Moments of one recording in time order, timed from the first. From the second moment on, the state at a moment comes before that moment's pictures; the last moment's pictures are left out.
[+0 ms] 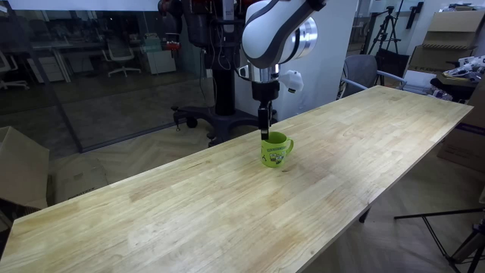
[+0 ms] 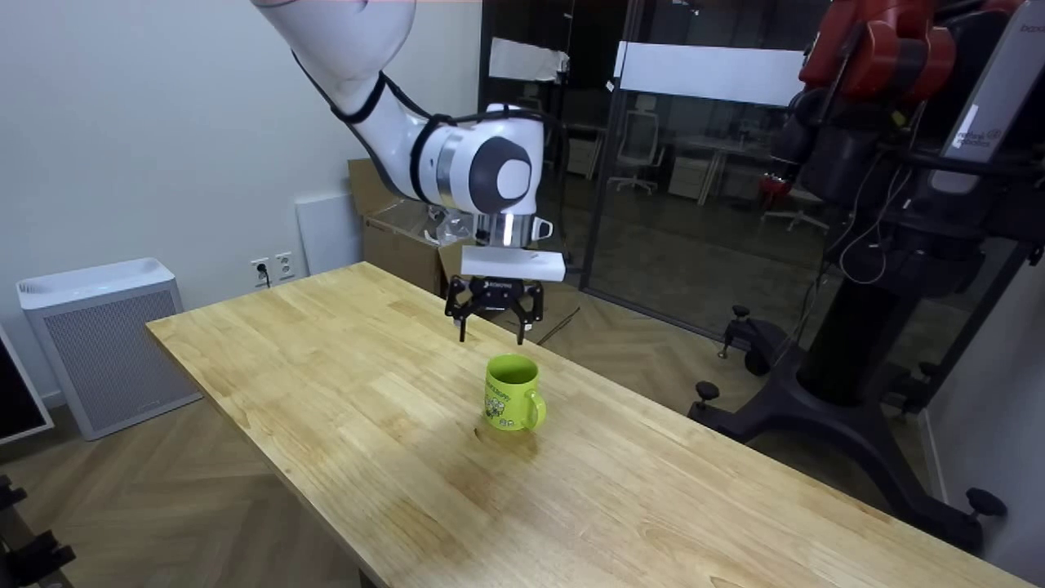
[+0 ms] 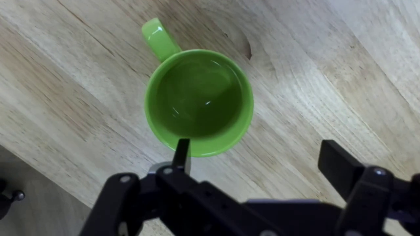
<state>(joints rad) -0.06 0.79 0.10 -1.51 -0.11 2.23 -0.64</state>
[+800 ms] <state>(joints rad) -0.09 0.80 0.11 -1.63 -0.06 2.36 -0.64</state>
